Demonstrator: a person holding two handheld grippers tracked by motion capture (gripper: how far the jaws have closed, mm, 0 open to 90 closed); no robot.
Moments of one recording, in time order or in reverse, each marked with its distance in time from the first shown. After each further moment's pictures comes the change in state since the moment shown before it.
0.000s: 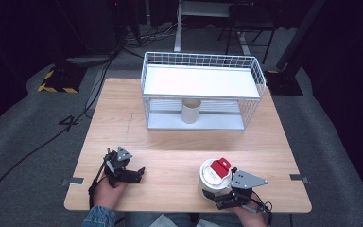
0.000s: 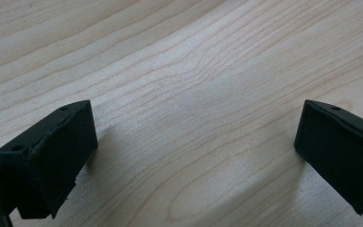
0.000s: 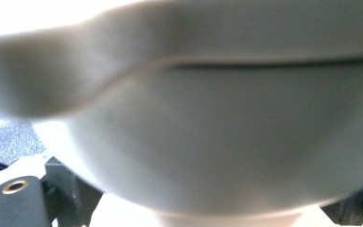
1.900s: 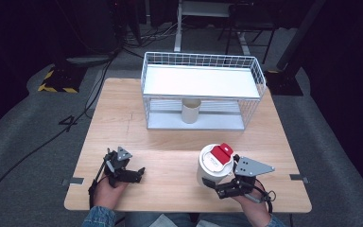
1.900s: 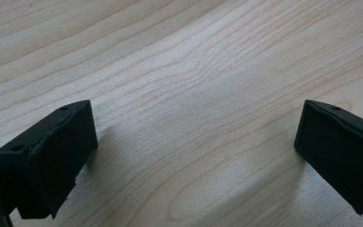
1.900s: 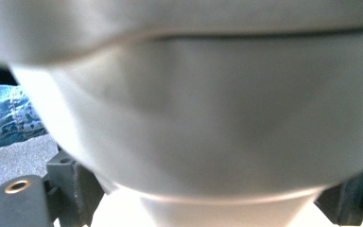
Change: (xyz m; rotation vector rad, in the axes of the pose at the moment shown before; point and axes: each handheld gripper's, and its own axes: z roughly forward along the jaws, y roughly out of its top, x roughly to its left) left arm 0.000 0.000 0.000 0.001 0.000 0.000; right arm -0.007 0.058 -0.009 -0.075 0.027 -0.014
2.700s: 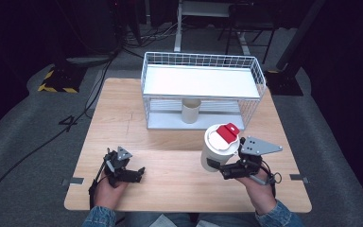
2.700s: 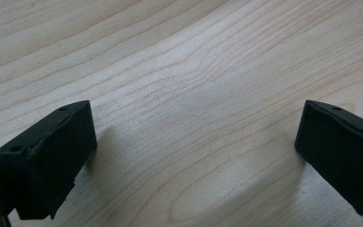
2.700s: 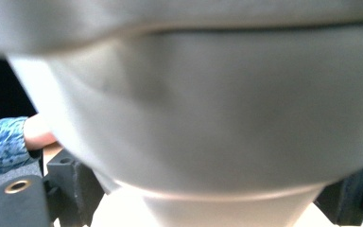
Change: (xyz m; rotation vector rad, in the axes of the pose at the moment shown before) left arm 0.000 0.000 0.001 -0.001 0.005 -0.011; right arm -0.031 0.045 -0.004 -0.010 -0.039 0.022
